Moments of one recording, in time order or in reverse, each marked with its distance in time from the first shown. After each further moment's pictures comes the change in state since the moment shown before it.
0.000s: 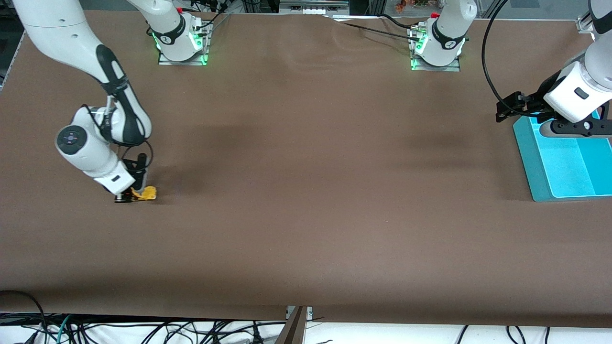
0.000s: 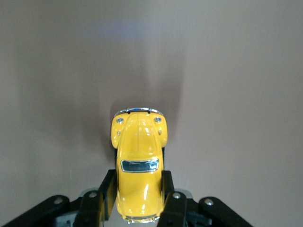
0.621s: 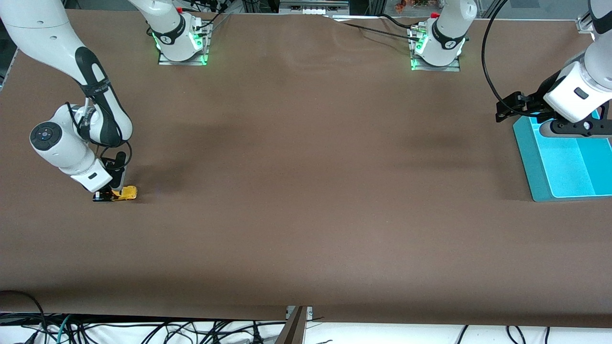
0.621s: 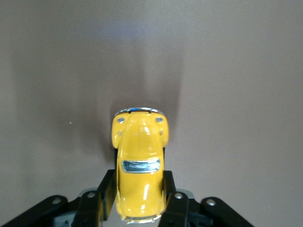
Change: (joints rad) left arm 0.000 0.000 0.000 0.000 0.000 0.000 0.000; right arm -0.068 0.010 0.014 -0.001 0.000 0.018 -0.062
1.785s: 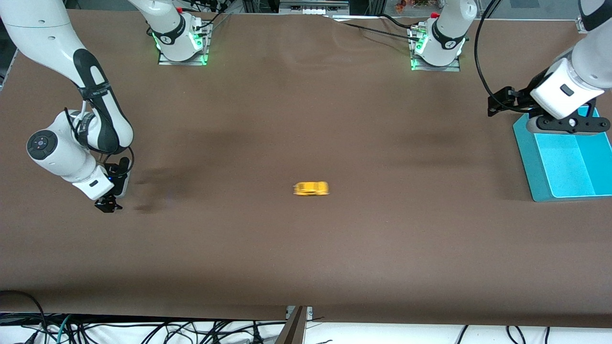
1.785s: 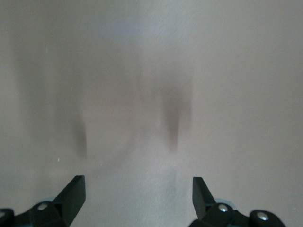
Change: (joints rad) left arm -0.003 0.000 -0.044 0.012 -0.001 -0.051 -0.001; right arm 0.000 0.006 0.051 0.100 0.134 -0.134 0.012
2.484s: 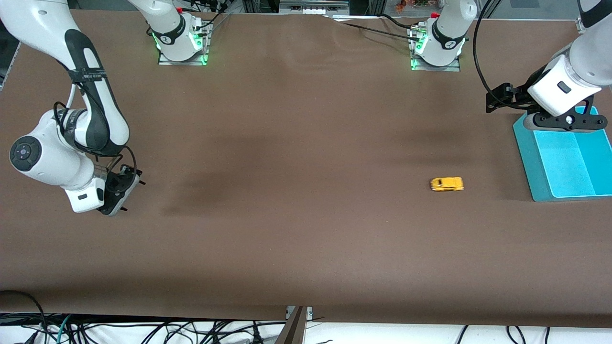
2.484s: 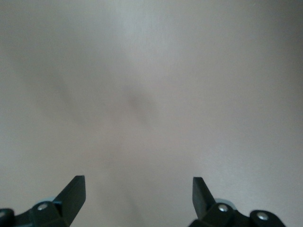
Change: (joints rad) left arm 0.004 0.000 0.002 0.007 0.000 -0.023 0.000; right arm 0.046 -0.057 0.078 0.194 0.025 -0.359 0.667
